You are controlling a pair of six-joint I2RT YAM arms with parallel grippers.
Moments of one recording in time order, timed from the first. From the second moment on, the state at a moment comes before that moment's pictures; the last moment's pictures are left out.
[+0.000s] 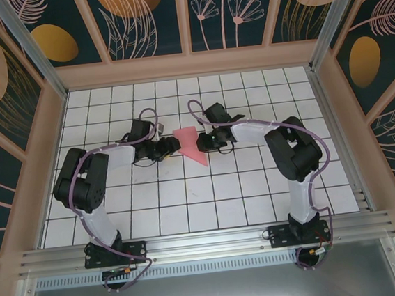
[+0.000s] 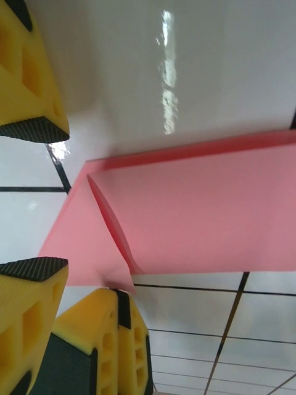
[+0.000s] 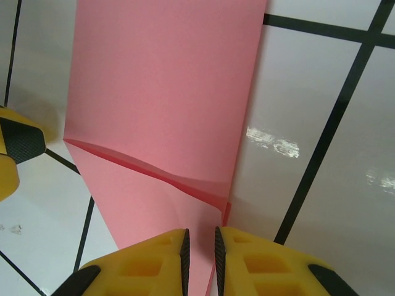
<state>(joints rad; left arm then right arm) -0.34 1.82 0.92 -0.01 0.57 -0.69 0.60 1.96 1.25 -0.34 -0.32 0.34</state>
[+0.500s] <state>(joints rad) -0.36 1.87 0.99 -0.01 0.57 -0.69 0.59 1.96 1.25 -0.34 -0.31 0.34</state>
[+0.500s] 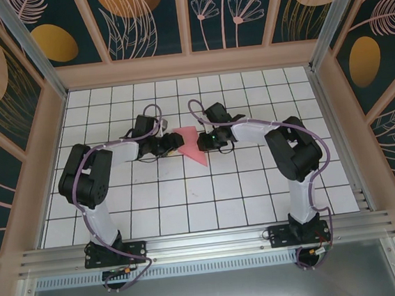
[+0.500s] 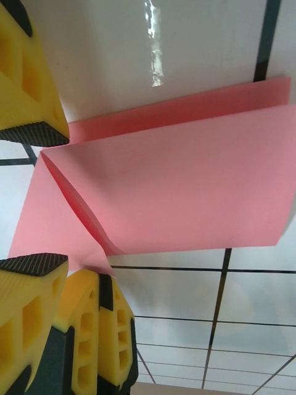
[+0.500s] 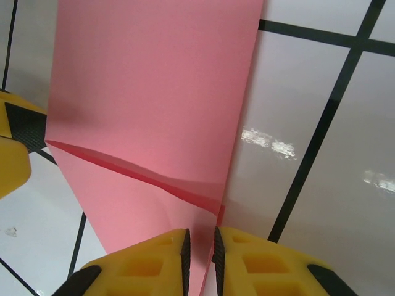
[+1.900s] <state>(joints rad) -0.40 1.90 1.02 -0.01 0.58 -0.74 0.82 1.87 1.13 -0.25 0.08 0.33</state>
